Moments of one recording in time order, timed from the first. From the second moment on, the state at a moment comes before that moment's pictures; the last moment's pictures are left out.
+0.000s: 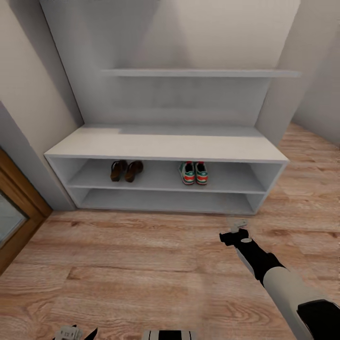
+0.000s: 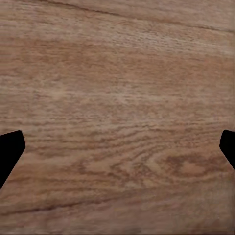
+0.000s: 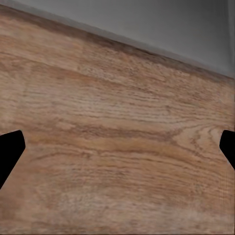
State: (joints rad) left arm -0.21 0.24 0.17 -0.39 0.13 -0.35 -0.63; right arm -0.84 -0.12 0.23 -0.40 0.01 0.14 -0.04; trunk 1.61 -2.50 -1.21
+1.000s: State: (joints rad) left arm -0.21 0.24 0.20 -0.39 0.12 -0.35 -0.63; right arm -0.49 -0.12 0.23 -0.03 -0.14 -0.52 -0.05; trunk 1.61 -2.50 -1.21
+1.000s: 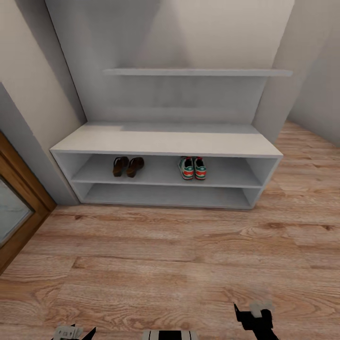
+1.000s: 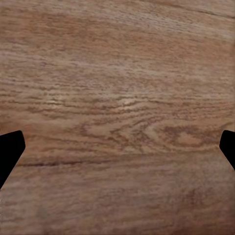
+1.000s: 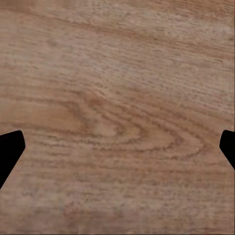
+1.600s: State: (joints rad) left arm -0.21 0.24 0.21 -0.39 0.12 -0.35 -0.63; right arm -0.43 -0.11 0.23 -0.03 -0.26 -0.56 -0.04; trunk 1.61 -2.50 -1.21
